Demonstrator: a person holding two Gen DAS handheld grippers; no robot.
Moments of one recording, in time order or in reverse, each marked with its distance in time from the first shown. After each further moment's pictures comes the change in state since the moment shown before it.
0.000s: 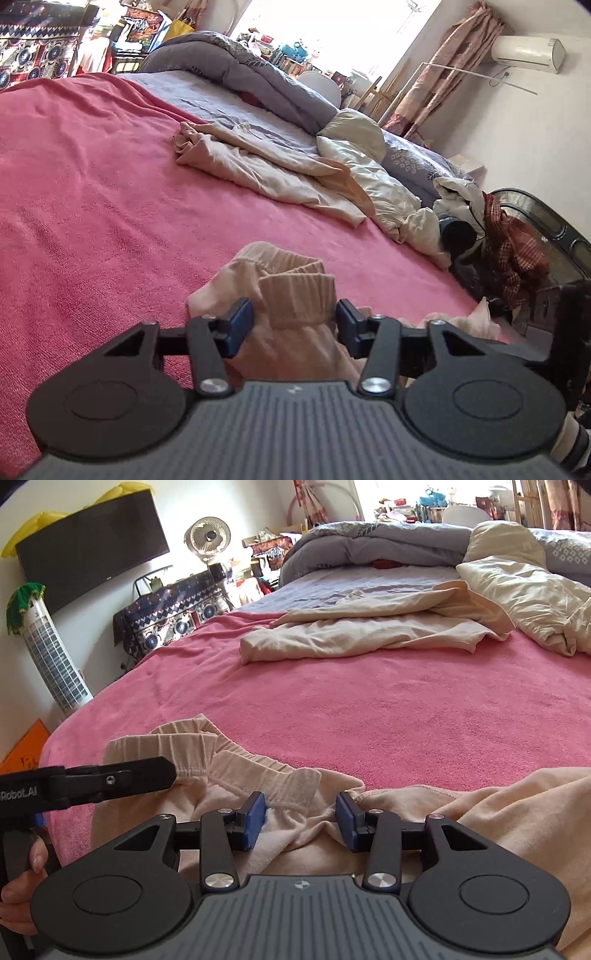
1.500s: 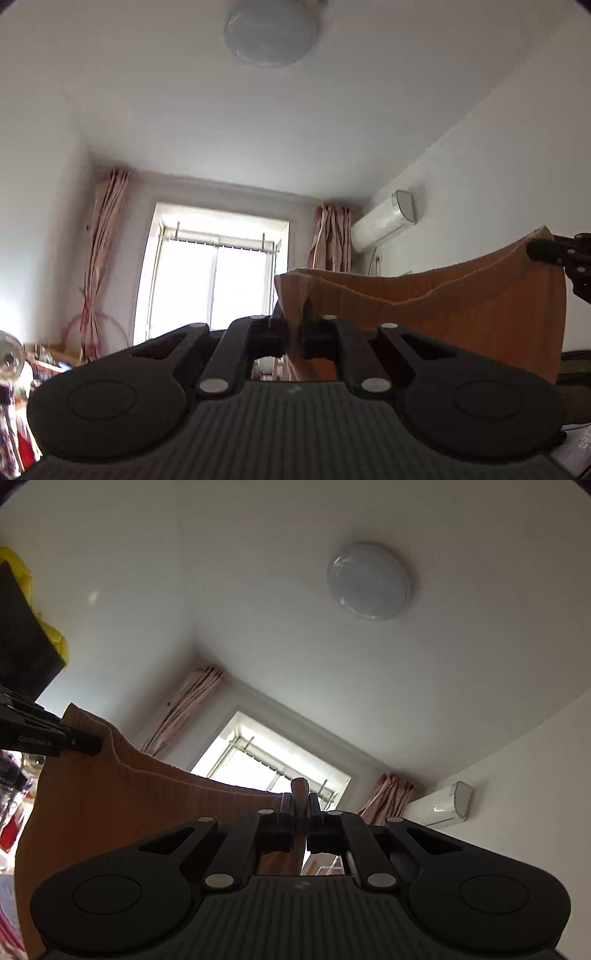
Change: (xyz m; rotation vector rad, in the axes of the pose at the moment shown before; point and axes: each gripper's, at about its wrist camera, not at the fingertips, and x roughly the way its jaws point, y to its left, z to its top) left arm -0.264 -0.373 0.360 0.589 -0.856 -0.176; right arm -0.513 0.181 0.298 -0.644 -1.087 -0.870
